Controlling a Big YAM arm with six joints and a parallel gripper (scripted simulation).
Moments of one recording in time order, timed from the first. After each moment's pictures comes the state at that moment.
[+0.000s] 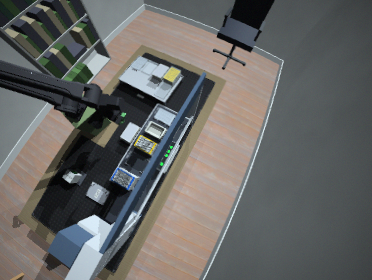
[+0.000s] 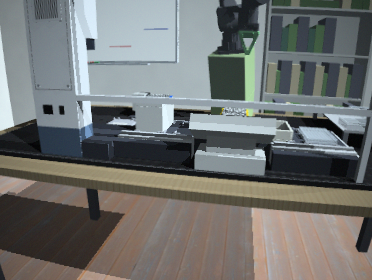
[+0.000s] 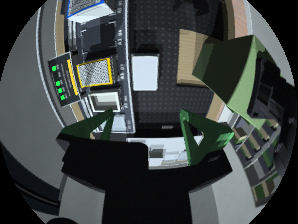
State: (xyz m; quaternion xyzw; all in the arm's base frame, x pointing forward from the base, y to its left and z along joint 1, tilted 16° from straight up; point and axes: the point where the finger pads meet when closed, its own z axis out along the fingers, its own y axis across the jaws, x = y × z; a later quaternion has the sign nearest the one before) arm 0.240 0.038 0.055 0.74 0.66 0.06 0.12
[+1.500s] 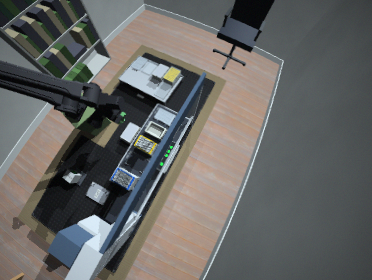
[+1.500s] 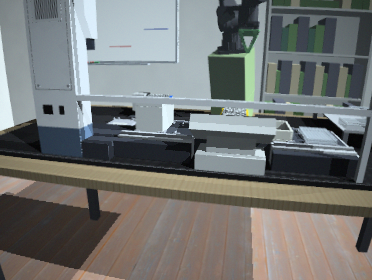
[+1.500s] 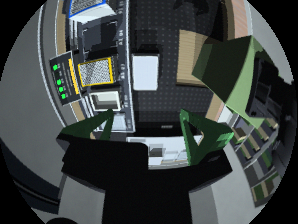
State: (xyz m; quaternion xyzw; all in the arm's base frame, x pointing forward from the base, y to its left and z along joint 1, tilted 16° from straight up) arm 0.239 0.039 0.060 0.74 0.66 0.06 0.13
